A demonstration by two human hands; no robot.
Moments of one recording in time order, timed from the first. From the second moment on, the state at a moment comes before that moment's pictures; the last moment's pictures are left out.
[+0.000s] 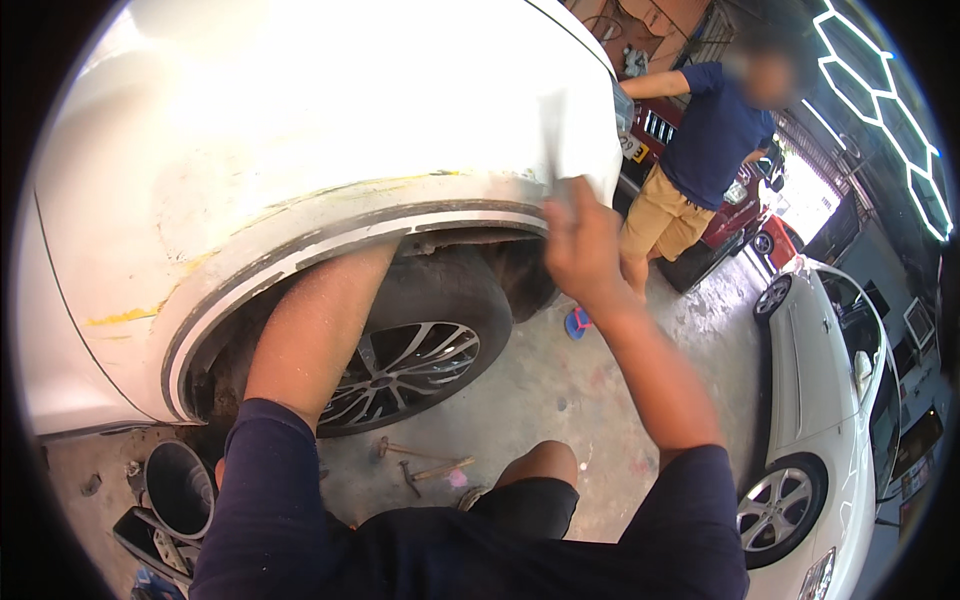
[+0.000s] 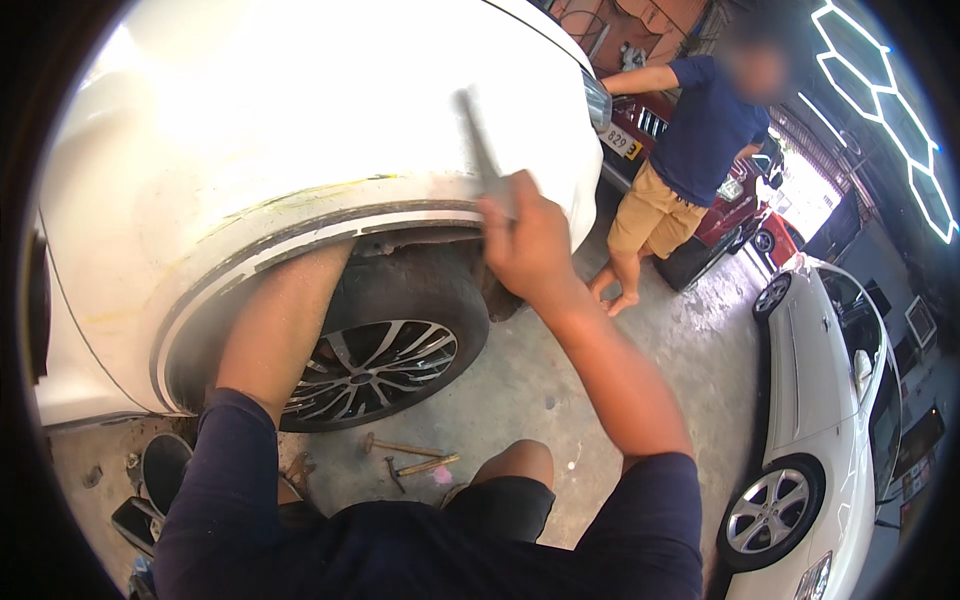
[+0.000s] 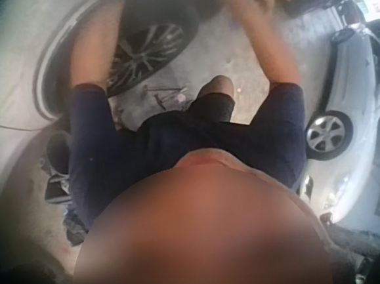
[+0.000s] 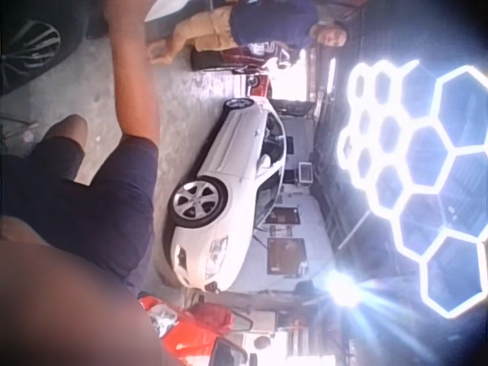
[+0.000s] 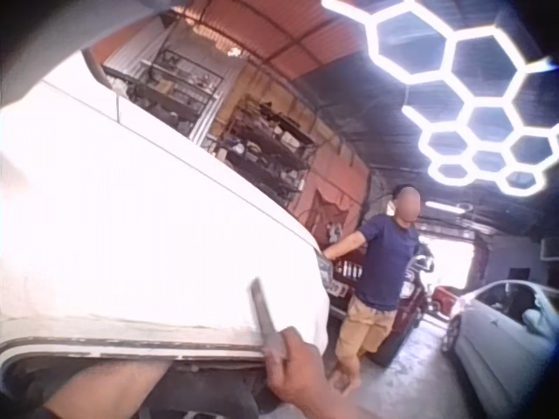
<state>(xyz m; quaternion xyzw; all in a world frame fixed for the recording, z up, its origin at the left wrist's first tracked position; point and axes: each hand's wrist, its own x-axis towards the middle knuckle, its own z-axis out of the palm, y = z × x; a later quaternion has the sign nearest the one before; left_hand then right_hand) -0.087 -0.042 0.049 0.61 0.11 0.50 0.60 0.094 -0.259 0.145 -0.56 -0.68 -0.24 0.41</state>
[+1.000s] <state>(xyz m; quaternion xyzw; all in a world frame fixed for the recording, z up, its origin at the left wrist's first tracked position) -0.082 -0.043 0.050 0.62 0.10 0.49 0.61 0.088 -0.268 0.126 -0.60 -0.69 -0.28 0.30</state>
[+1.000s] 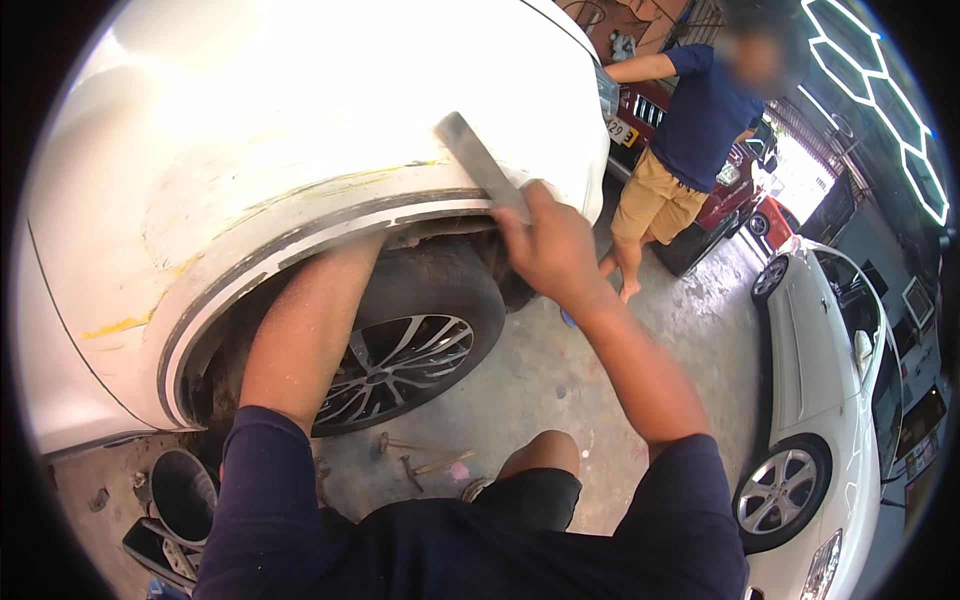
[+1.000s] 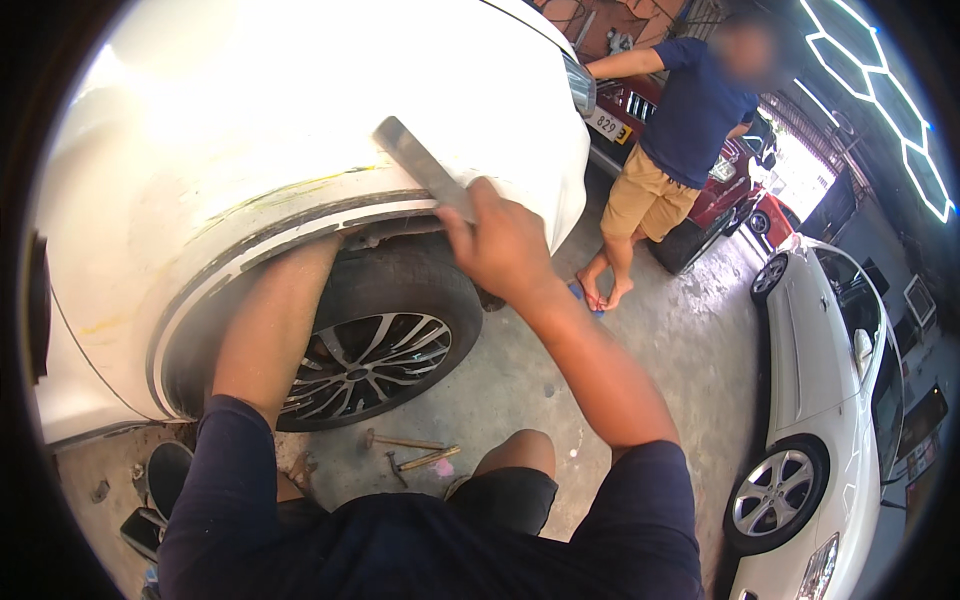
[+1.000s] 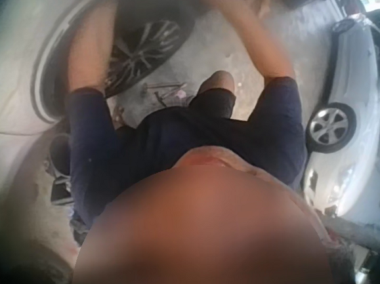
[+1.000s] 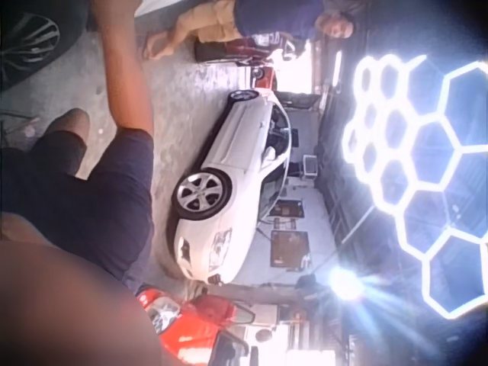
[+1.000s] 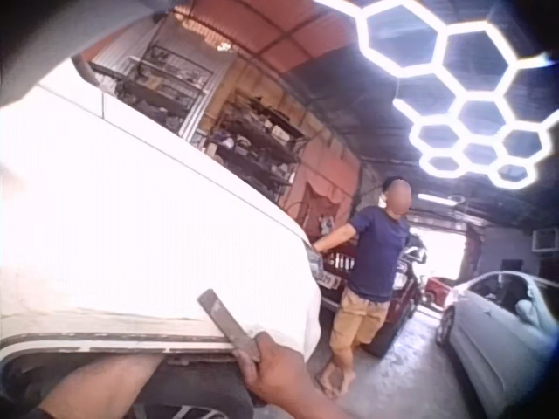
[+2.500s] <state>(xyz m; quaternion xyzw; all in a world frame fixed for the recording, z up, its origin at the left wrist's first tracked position) -0.016 -0.051 0.053 0.81 0.02 0.37 0.46 0.086 -0.231 0.022 -0.62 -0.51 -0.18 0.57</state>
